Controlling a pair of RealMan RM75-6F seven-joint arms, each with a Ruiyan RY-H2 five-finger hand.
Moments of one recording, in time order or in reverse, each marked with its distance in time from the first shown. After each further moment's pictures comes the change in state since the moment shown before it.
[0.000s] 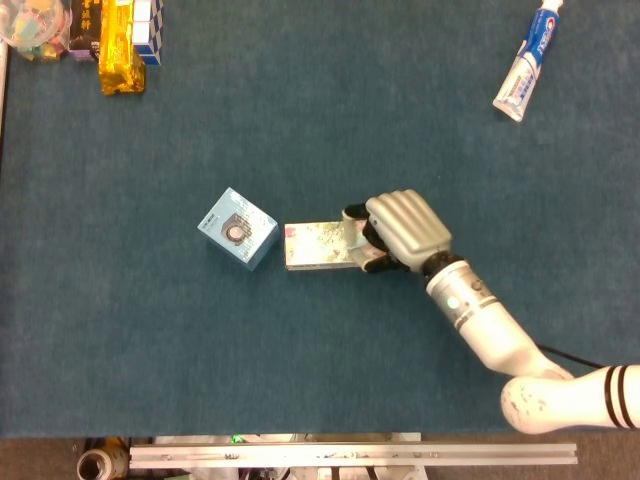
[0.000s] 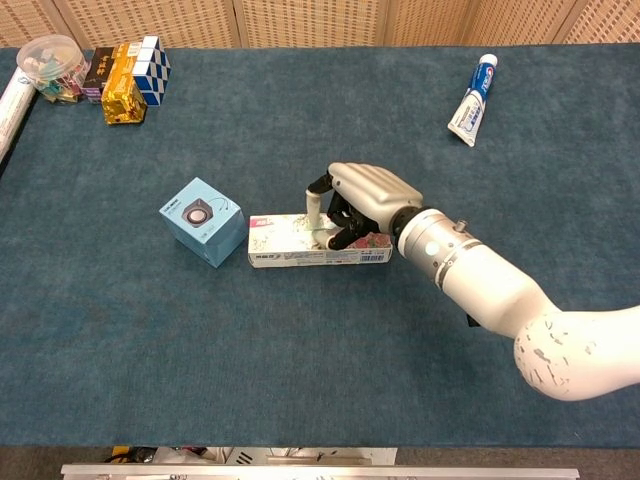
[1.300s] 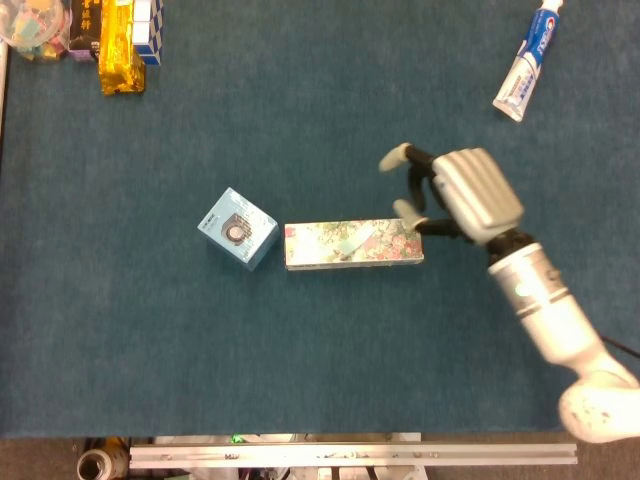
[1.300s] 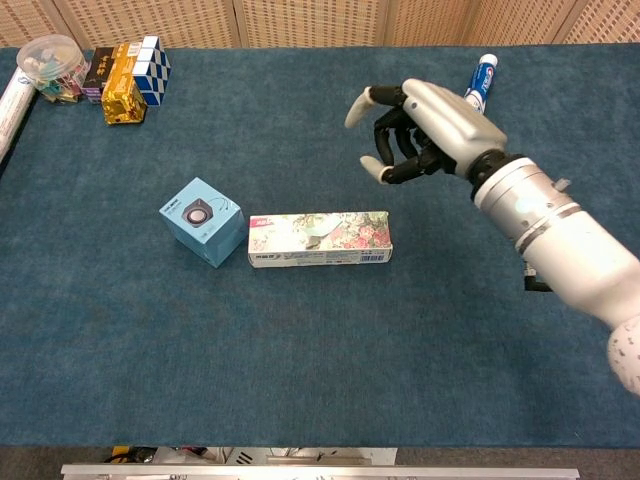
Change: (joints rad) left arm -0.046 0.031 -0.006 -0.003 0.074 -0.012 -0.026; right arm -0.135 0.212 0.022 -0.144 -0.234 0.173 0.151
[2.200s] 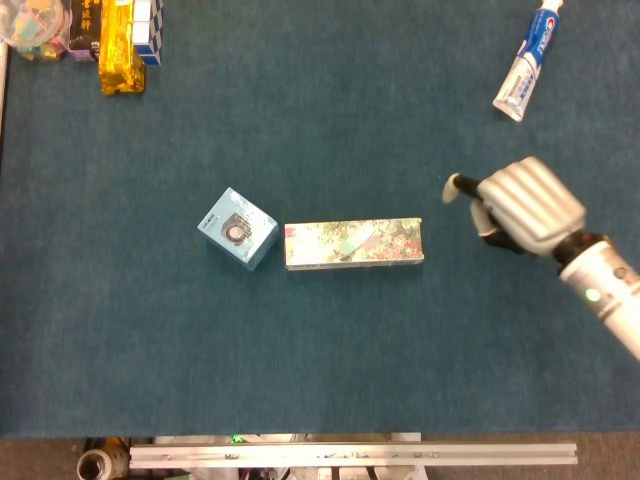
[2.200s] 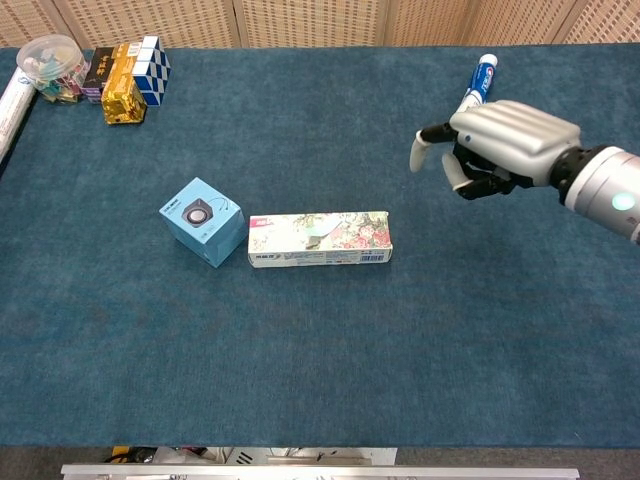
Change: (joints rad) left arm -0.023 -0.011 0.016 -0.015 0.011 -0.008 0.003; right arm 0.035 0.334 -0.102 -0.113 -0.042 -0.242 -0.131
